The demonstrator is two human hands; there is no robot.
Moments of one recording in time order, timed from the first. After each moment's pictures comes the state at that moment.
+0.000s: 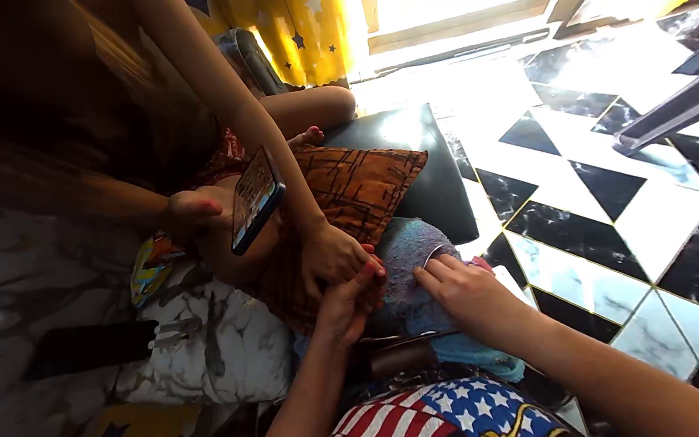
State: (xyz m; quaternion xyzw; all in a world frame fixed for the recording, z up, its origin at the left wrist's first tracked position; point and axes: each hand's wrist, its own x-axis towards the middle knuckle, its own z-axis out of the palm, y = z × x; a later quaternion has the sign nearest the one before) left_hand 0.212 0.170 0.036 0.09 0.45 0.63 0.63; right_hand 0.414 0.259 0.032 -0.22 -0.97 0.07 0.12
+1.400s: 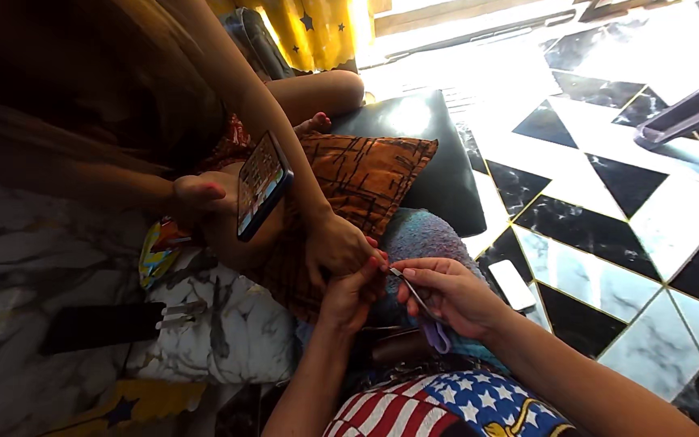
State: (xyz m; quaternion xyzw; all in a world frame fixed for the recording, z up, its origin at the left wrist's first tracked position) left_hand 0.215 0.168 0.028 0.11 0.43 0.65 0.62; right_hand 0.393 0.248 0.035 -0.24 -0.30 0.90 0.18
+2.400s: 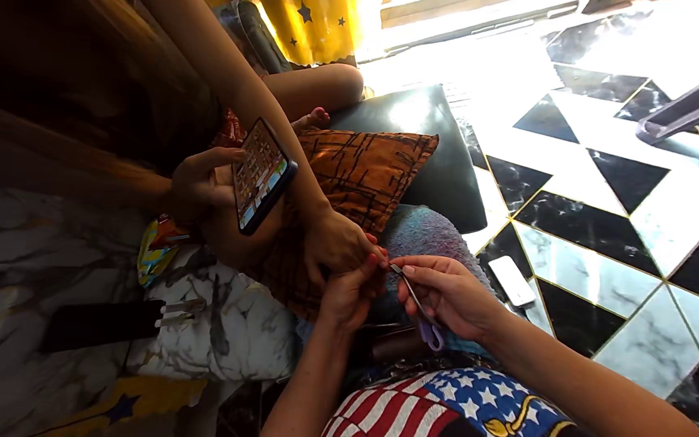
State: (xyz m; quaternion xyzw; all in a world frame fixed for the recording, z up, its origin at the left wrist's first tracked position) left_hand 0.215 0.168 0.027 0.10 0.43 0.65 0.61; right_hand 0.390 0.243 0.033 -0.25 -0.29 0.90 0.20
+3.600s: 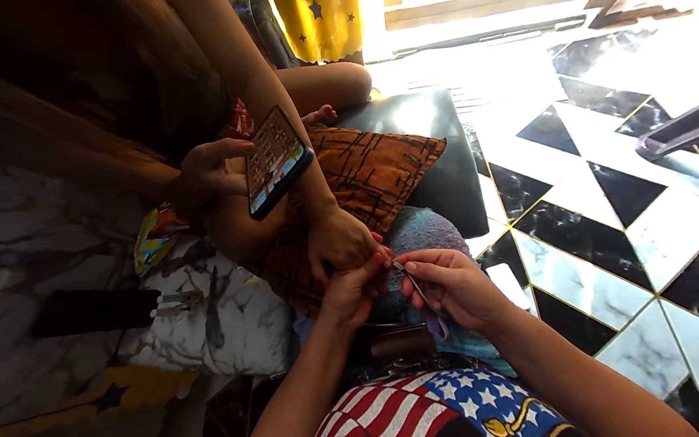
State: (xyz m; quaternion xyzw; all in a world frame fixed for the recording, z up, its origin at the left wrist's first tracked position) left_hand 0.216 0.170 0.029 0.09 0.43 0.66 0.61; right_hand 0.389 0.258 0.037 -0.24 -0.36 0.88 0.18
